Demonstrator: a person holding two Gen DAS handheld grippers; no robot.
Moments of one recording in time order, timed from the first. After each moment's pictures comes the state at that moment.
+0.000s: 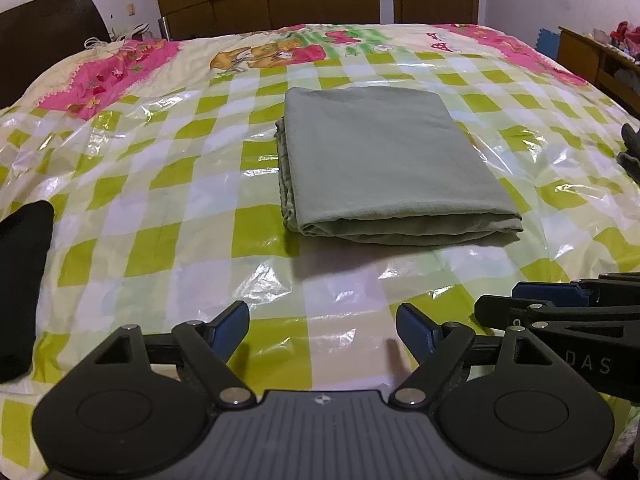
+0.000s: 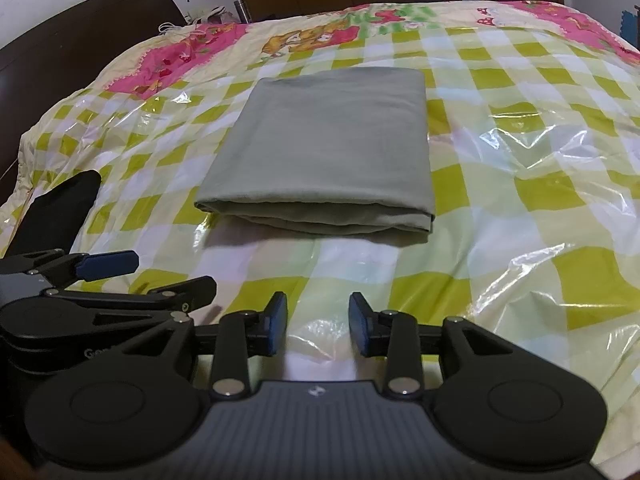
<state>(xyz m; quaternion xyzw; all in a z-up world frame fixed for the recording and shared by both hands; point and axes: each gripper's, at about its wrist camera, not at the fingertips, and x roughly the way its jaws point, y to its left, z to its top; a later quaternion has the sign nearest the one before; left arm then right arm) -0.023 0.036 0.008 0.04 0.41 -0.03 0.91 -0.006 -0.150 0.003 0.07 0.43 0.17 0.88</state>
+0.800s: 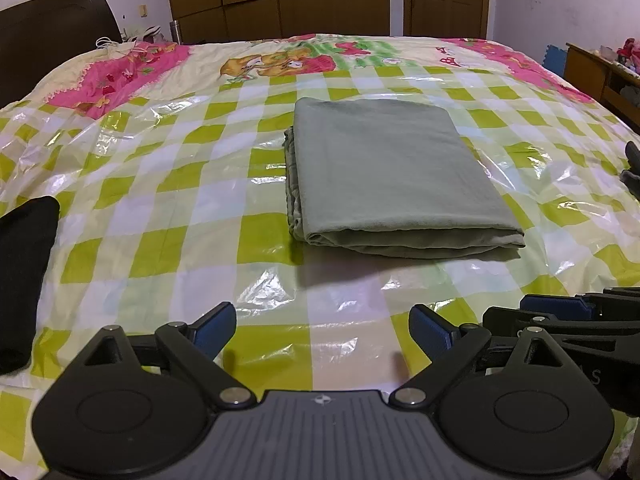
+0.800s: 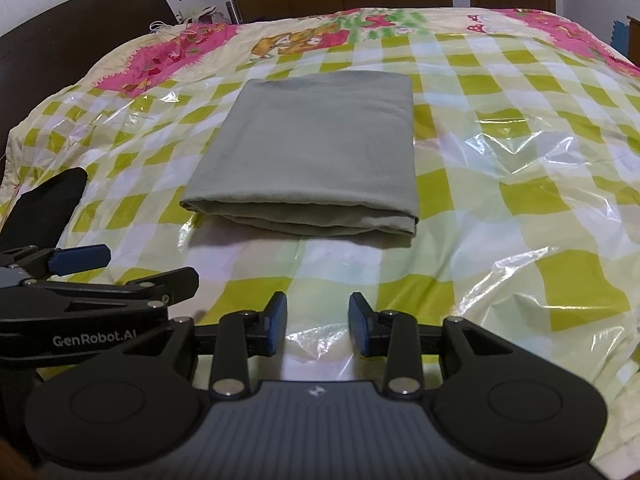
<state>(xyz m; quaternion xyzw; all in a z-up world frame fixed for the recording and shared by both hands) -0.026 0.038 0.010 0.03 0.40 -0.02 0.92 -0.006 -0.151 0.002 0.05 0.43 0.15 0.89</state>
